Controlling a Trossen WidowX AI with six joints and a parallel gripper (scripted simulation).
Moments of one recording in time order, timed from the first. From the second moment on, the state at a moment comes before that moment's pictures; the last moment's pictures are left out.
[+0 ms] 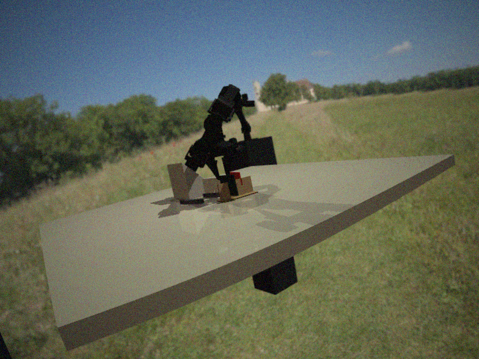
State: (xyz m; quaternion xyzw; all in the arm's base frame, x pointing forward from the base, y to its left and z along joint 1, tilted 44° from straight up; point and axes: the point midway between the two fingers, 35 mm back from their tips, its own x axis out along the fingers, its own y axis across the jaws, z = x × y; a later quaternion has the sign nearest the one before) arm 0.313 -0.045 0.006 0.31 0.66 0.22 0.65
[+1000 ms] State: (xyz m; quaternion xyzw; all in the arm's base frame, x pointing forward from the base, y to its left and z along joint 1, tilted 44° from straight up) arm 0.204 -0.033 0.150 0.33 0.64 0.17 0.67
